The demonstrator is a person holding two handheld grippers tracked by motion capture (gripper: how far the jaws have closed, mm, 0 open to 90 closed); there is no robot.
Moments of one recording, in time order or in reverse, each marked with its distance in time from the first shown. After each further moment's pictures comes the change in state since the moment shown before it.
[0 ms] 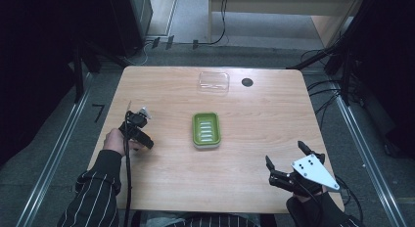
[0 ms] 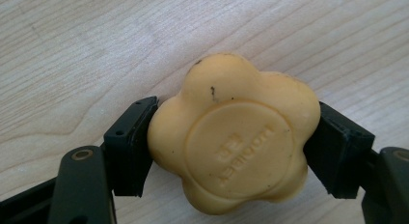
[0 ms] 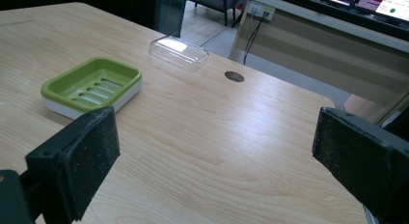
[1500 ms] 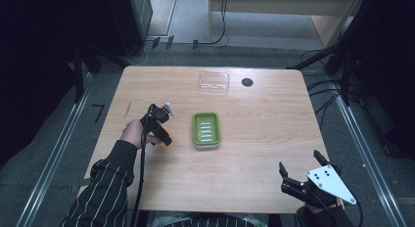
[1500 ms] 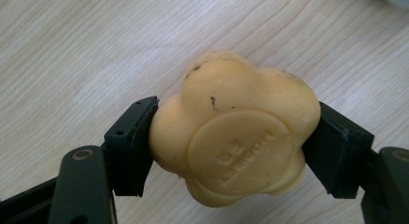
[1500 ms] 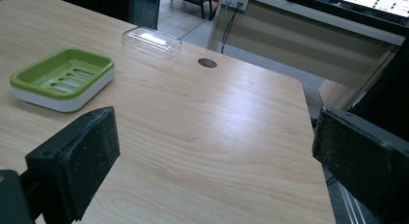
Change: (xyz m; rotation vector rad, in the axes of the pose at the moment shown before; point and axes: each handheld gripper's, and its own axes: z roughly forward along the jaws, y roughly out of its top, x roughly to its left) left arm -0.055 0.047 -0.012 0.013 -0.037 0.222; right arm -0.013 -0.014 -0.028 0.023 -0.097 0.043
